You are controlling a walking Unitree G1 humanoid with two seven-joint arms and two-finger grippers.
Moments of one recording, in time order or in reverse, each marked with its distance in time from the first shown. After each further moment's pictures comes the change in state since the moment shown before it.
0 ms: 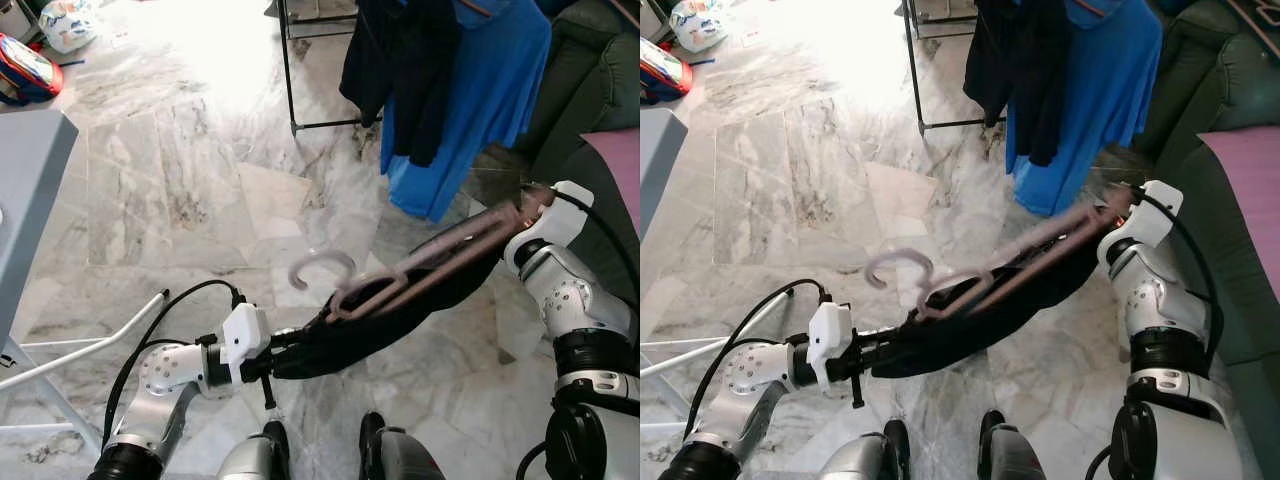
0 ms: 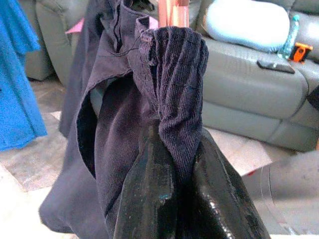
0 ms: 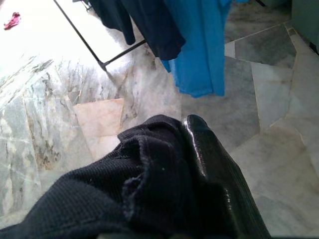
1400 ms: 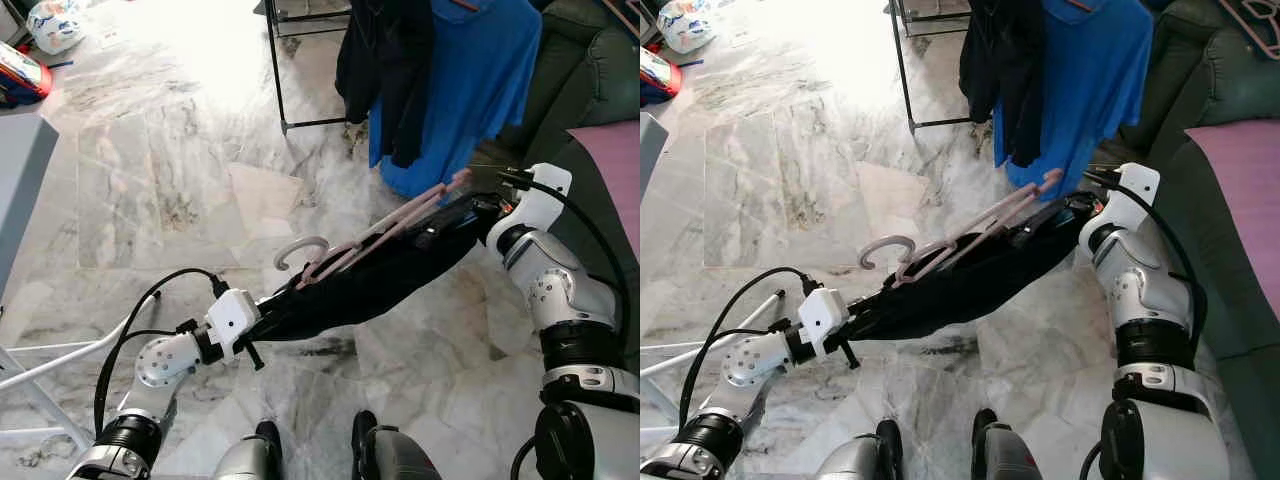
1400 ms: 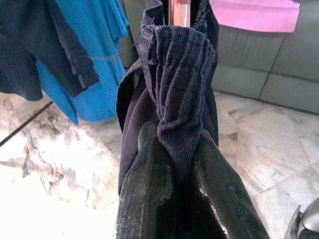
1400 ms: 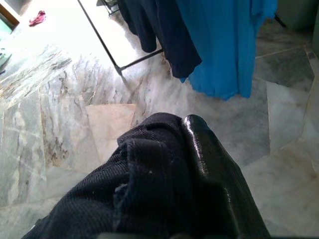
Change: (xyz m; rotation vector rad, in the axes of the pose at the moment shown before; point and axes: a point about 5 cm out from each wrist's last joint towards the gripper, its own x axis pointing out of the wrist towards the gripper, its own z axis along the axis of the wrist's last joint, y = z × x) left arm -0.014 0.037 -0.013 0.178 0.062 0.357; right arm 0.002 0.031 0.008 -0.078 -0.034 0.109
